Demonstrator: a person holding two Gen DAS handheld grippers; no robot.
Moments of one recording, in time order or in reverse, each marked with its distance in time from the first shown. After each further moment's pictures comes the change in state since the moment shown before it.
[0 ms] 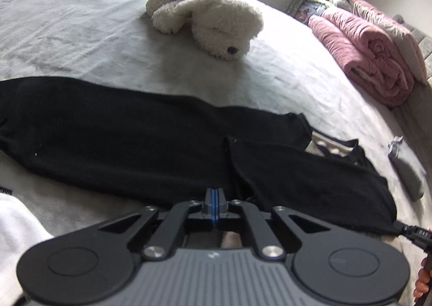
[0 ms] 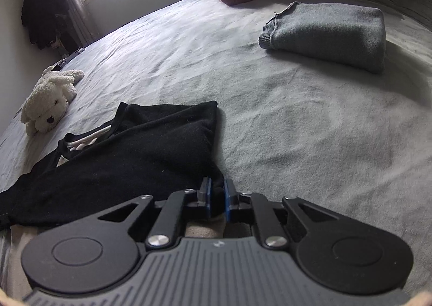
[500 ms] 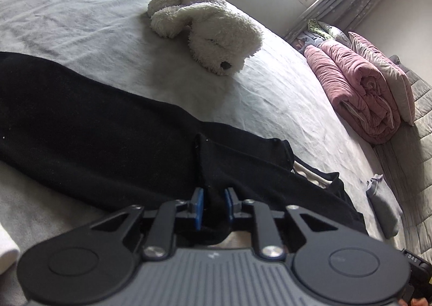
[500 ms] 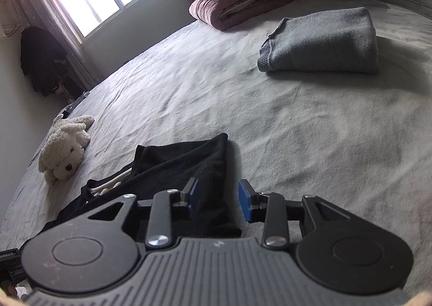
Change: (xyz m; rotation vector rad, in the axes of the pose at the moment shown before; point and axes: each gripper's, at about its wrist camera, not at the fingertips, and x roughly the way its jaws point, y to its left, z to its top) left arm 0.003 -0.009 0.003 -0.119 -0.112 -0.102; right arm -0.012 0.003 0.007 0.171 -0.088 0.050
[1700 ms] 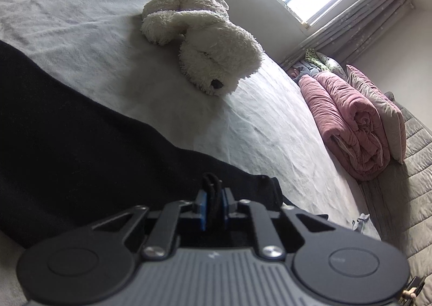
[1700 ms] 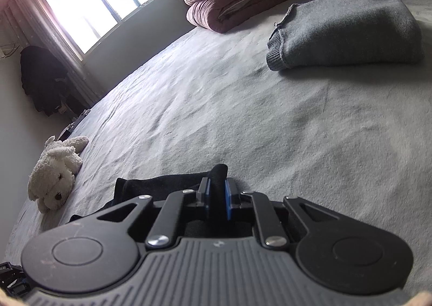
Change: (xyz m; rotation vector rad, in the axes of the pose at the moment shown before) left arm 0.041 -0.011 0.012 -0.095 -0.147 -0.068; right arm 0.068 -0.008 0.024 0.043 -0.090 0.050
